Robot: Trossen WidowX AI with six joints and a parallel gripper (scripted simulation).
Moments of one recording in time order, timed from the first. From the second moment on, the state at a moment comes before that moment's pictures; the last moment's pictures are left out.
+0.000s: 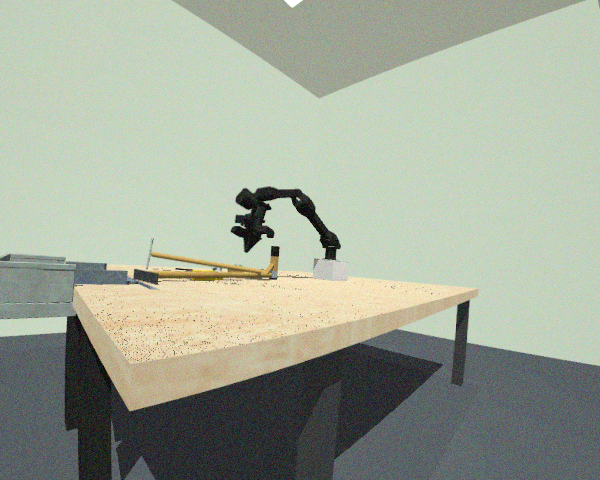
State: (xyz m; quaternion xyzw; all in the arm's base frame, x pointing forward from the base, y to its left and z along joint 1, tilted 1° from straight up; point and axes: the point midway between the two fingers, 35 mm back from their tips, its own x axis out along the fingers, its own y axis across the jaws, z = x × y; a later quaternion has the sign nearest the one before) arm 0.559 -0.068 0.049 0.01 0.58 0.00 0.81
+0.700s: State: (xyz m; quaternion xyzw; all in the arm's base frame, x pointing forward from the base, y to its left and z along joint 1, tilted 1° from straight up) arm 0.549 -0.081 0.112 0.02 0.53 -0.01 0.85
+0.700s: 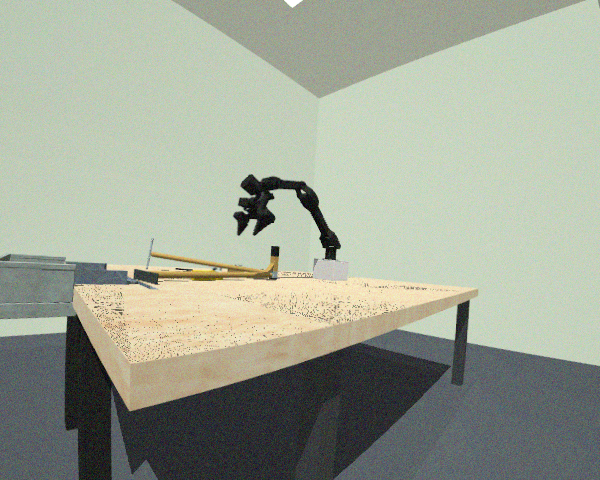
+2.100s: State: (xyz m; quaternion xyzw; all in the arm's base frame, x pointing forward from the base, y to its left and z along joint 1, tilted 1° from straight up) arm 0.479 -0.101 0.238 0.04 0.39 -0.03 0.92
